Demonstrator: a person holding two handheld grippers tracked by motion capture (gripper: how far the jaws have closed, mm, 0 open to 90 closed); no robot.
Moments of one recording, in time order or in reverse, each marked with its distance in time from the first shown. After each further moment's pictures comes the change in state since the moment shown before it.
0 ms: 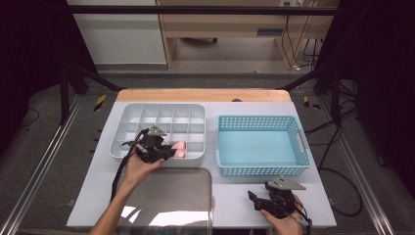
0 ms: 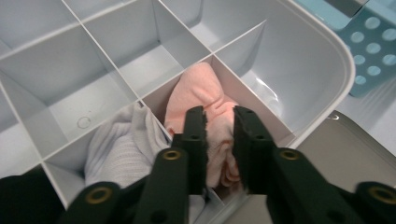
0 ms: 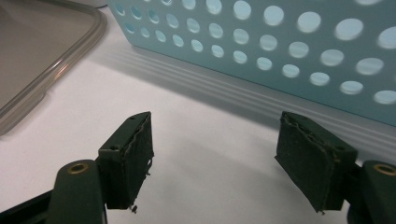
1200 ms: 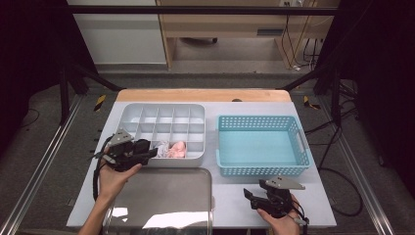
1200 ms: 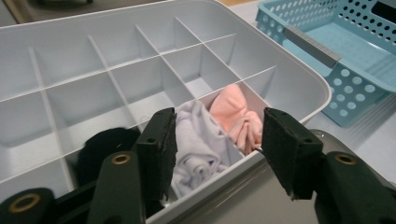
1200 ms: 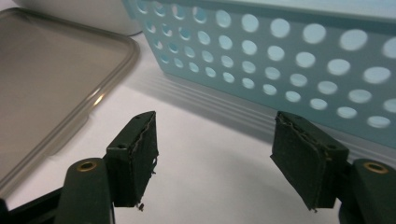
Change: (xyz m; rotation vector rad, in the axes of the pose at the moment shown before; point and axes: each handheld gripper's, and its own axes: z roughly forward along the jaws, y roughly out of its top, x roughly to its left) left arm 0.018 -0.040 -0.073 -0.261 0.066 -0.088; right arm 0.014 0.013 -0.006 -0.052 0.056 0.009
